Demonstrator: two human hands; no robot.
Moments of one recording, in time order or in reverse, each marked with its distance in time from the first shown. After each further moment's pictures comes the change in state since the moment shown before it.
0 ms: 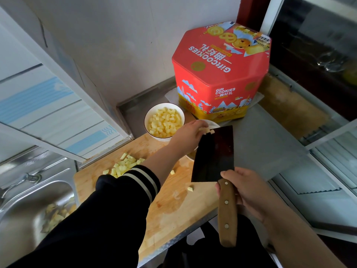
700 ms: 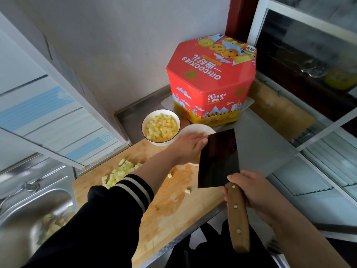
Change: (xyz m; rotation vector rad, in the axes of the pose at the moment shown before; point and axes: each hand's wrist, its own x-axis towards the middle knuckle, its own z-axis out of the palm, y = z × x) left_hand -0.021 0.012 -0.010 0.070 -0.341 0.064; right_hand -0.031 -0.001 -0.016 -0.067 0.027 -0.055
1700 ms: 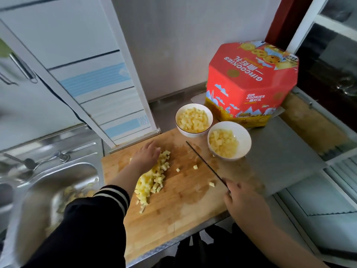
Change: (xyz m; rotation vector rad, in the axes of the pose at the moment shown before) left_hand -0.144 -0.167 0.032 -0.050 0.209 -0.673; right_hand 0.037 0.091 0.073 -1.260 0.346 -0.620
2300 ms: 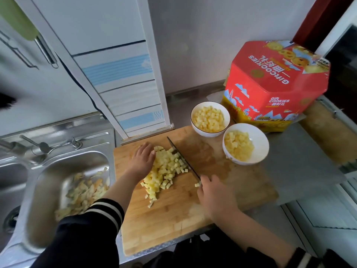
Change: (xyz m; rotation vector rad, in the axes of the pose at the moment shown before) left_hand -0.026 -0.061 0.018 -0.222 0.140 -0.071; right_hand 0.037 -0.083 0.028 -0.118 -0.224 -0.164
